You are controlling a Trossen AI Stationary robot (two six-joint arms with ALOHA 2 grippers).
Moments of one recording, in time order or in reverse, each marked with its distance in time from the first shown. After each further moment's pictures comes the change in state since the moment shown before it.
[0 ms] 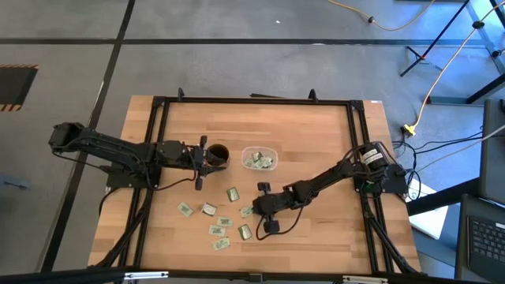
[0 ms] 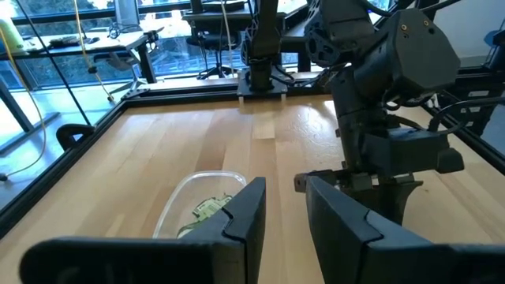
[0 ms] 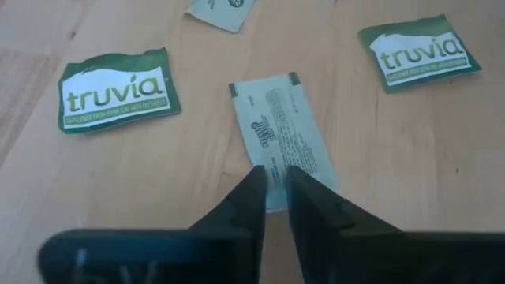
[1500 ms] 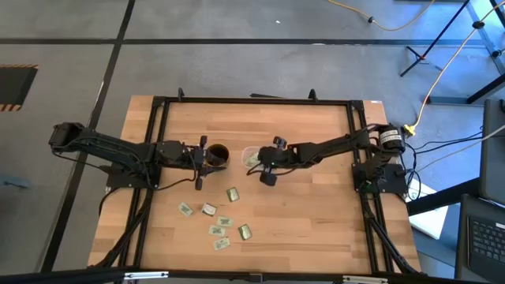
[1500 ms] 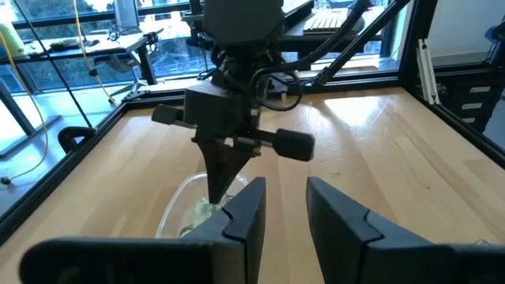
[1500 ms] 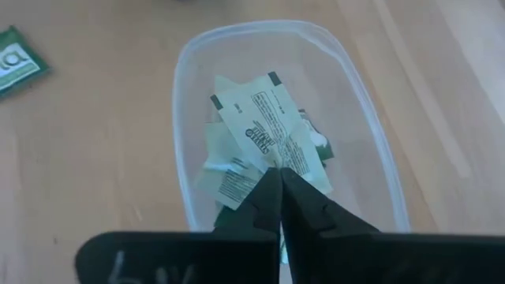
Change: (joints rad) left arm 0.000 0.000 0.000 -0.002 0.000 0.016; right arm -0.330 -0.228 -0.004 -0.333 0.188 0.080
